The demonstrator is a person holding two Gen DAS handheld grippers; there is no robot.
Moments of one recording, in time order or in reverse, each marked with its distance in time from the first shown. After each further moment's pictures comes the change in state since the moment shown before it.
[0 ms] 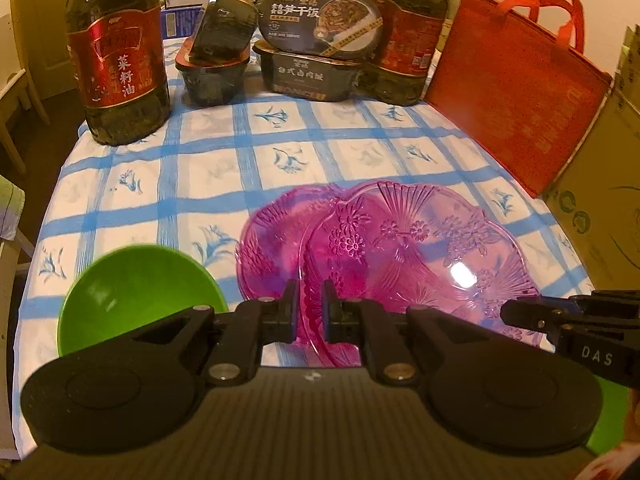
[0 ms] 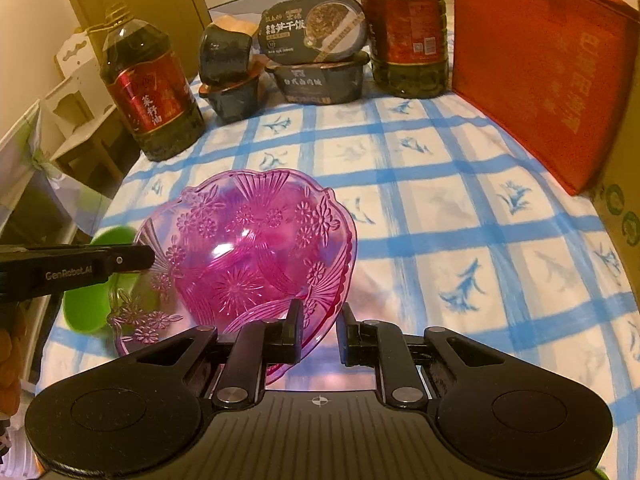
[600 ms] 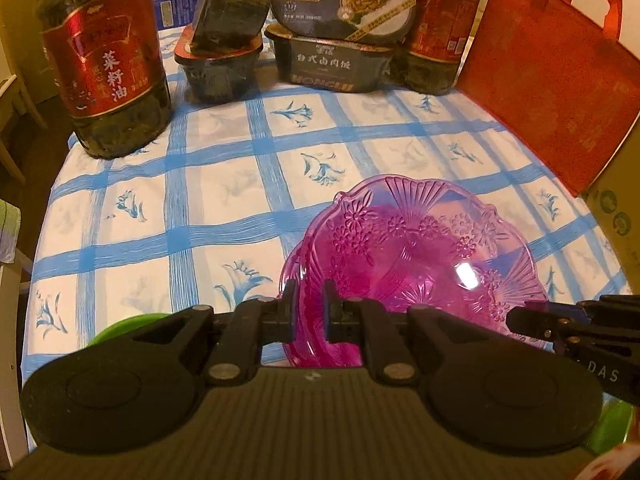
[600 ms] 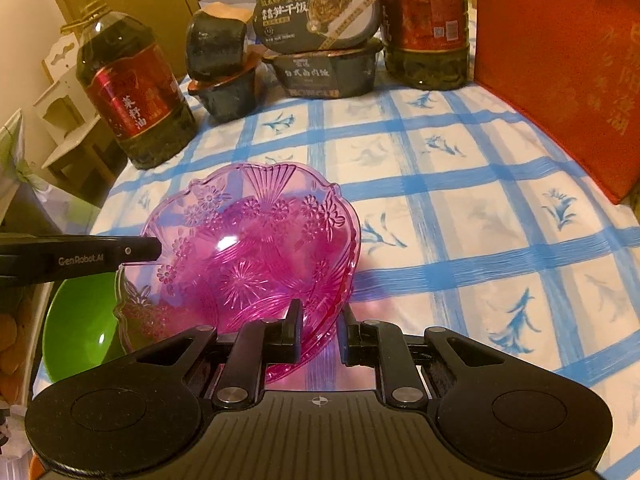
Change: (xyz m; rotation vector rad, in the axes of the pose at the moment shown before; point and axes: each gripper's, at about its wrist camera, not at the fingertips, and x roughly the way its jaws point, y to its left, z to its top) left arm 0.063 0.033 0.037 0.051 0.057 0.030; right arm 0.069 0.005 0.024 0.029 0.027 0.007
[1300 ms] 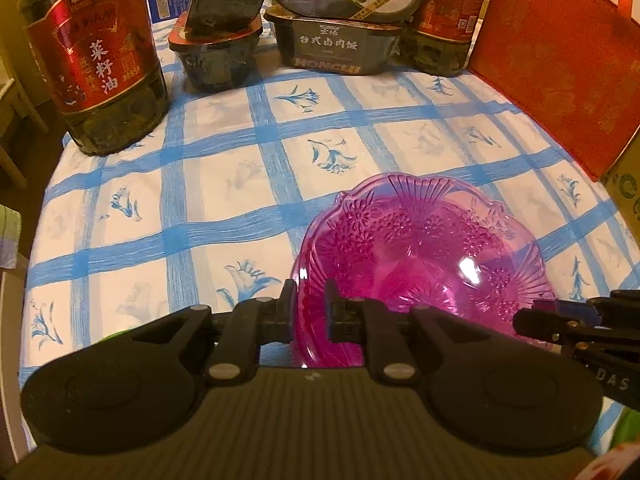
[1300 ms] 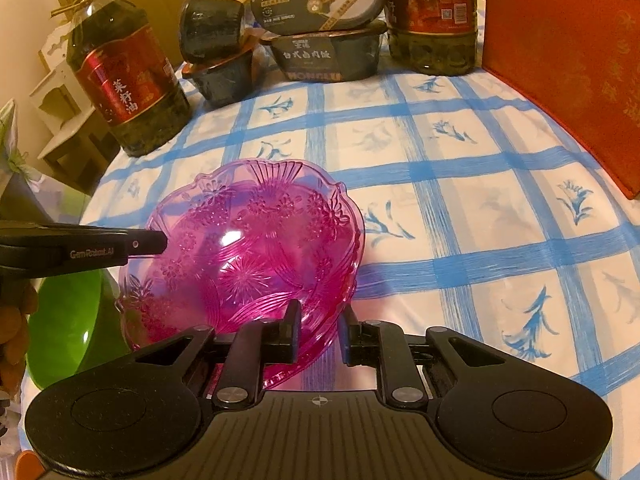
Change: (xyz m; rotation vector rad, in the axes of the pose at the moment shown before) left arm 0.026 0.000 0.001 0.030 0.026 0.042; right arm 0.022 -0.002 -0.002 0.000 0.023 0.016
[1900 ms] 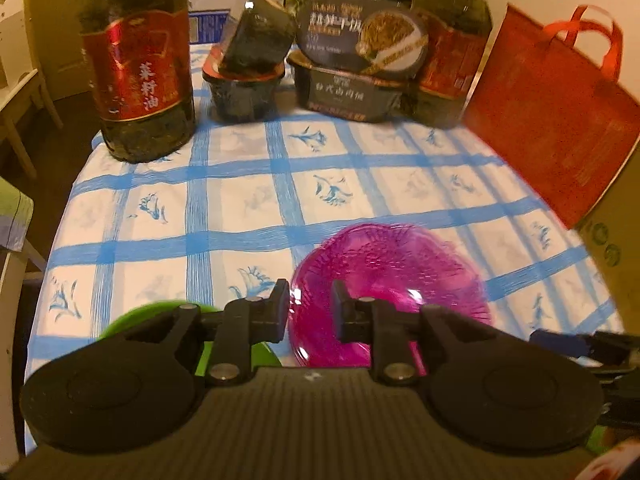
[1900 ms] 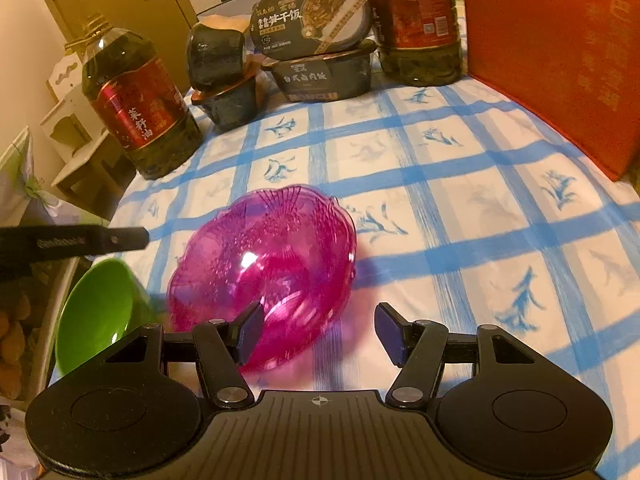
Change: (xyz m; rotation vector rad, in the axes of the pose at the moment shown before) left arm -0.068 0.010 -0.017 -0.120 -0.122 -0.043; right arm -0.048 -0.004 -0.024 0.053 -0.064 0.026
